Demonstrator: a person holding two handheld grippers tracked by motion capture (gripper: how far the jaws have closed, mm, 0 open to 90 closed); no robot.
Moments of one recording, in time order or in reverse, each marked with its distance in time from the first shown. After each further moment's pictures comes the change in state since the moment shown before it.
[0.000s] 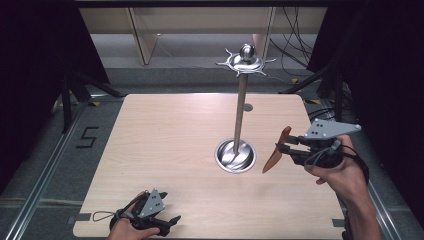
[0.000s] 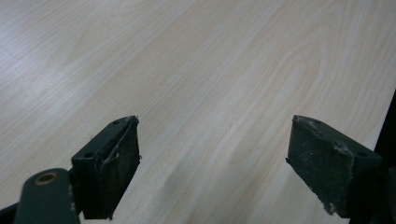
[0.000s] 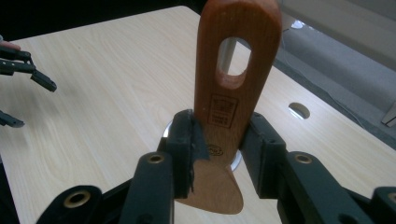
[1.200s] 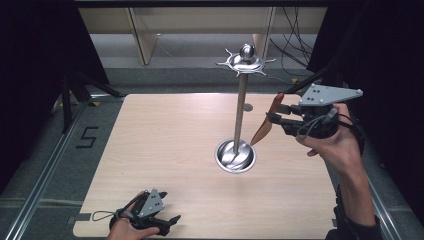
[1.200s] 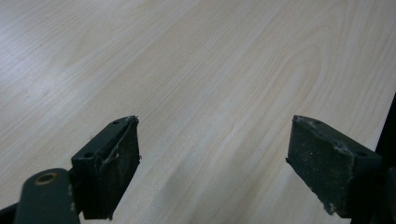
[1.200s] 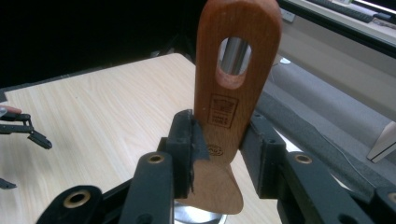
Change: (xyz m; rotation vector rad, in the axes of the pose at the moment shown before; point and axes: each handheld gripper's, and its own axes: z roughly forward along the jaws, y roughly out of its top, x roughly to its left) left arm 0.000 0.000 -0.001 -0.003 0.003 -0.010; right arm -0.007 0.073 -0.003 -0.111 -0.024 -0.035
